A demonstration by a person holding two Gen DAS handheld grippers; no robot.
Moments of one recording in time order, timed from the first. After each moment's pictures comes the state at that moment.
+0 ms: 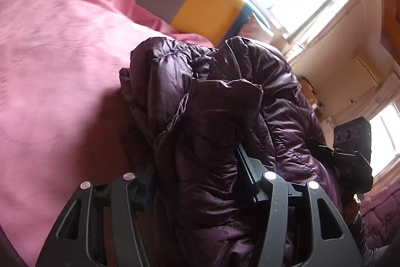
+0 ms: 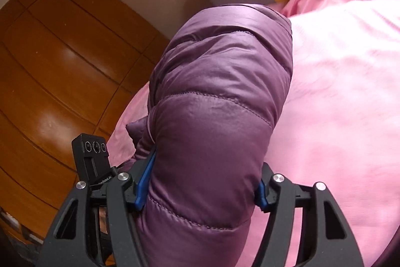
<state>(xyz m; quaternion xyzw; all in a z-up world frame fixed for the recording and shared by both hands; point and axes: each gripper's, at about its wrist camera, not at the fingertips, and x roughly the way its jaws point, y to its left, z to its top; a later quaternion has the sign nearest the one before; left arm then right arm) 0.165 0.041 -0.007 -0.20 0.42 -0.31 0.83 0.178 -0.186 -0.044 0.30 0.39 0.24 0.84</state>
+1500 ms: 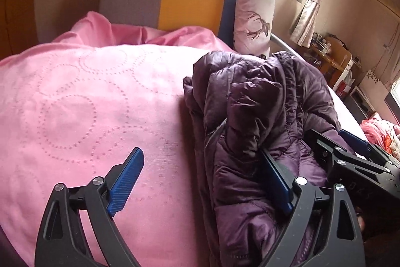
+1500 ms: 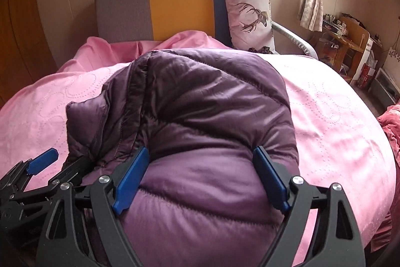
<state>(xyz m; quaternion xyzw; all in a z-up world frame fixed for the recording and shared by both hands) 0.172 -0.136 0.001 -0.01 0.41 -0.23 0.89 0.197 -0.225 -0.066 0.09 0.39 -0.13 0.91</state>
